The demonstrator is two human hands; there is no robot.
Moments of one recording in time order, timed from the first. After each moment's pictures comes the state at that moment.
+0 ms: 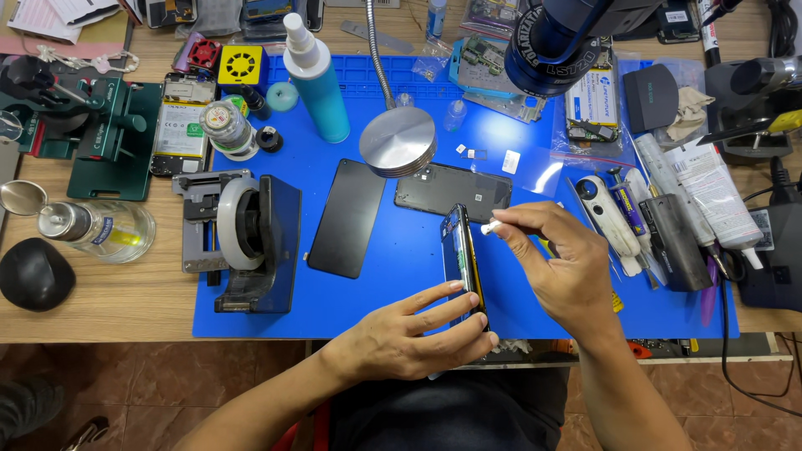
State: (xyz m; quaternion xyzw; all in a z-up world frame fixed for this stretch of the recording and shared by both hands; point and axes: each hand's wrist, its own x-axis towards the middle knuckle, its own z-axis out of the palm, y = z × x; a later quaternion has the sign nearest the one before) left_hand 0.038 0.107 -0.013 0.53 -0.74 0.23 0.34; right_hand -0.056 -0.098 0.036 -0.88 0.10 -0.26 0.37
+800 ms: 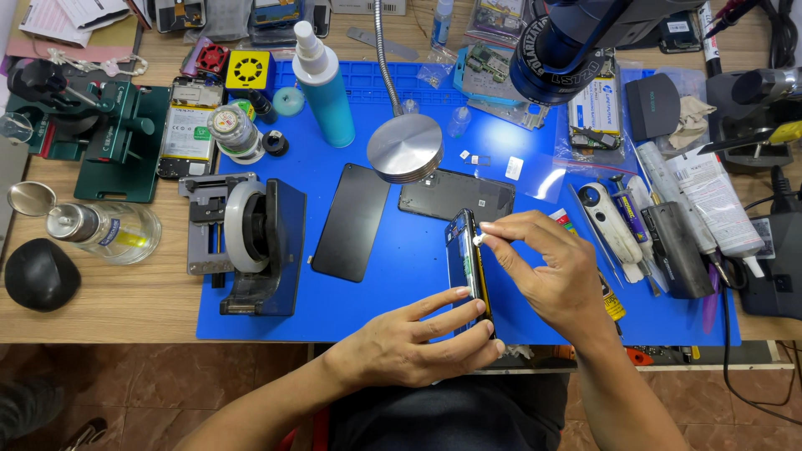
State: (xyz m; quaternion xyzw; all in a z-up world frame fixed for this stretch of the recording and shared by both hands) left_hand 0.038 0.107 -0.005 0.53 -0.74 0.24 0.34; right_hand -0.050 -0.093 0.035 -0.90 0.06 -0.25 0.35
